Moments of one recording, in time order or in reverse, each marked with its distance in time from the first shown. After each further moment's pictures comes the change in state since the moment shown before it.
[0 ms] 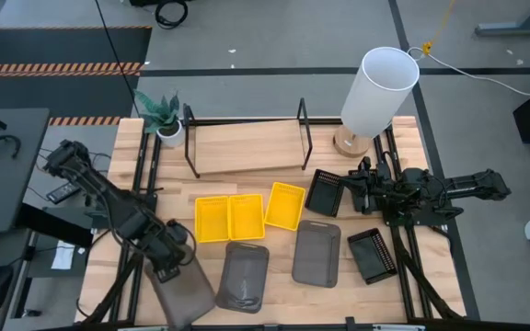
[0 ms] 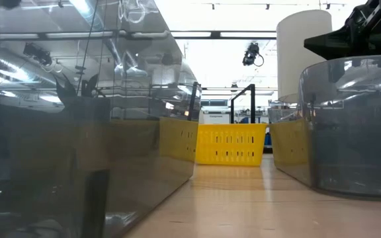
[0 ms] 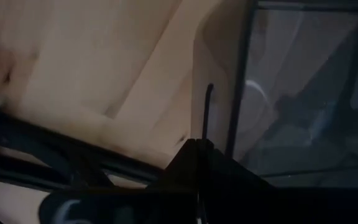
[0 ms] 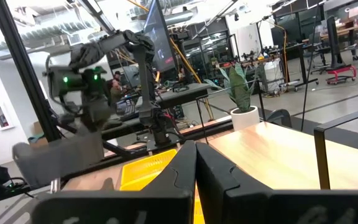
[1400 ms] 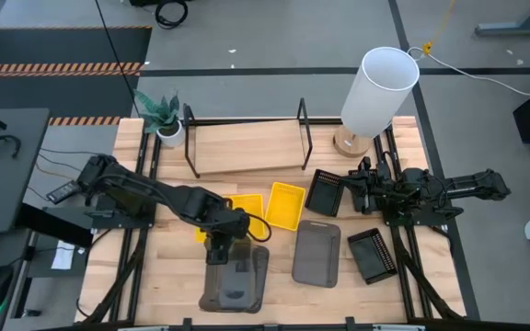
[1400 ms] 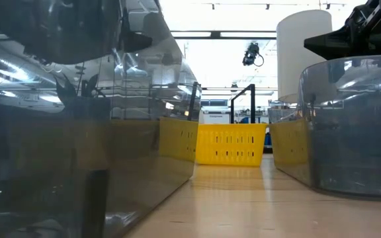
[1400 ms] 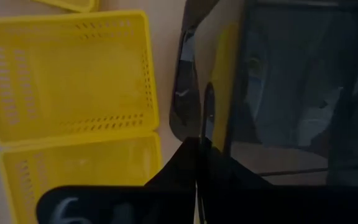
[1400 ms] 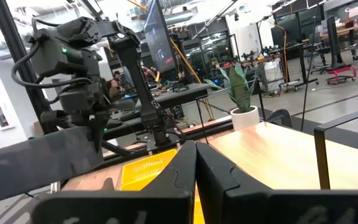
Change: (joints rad) left arm 0.371 0.397 0.420 0.063 -0.146 0.958; right arm 0.000 0.000 0.000 0.000 0.000 0.000
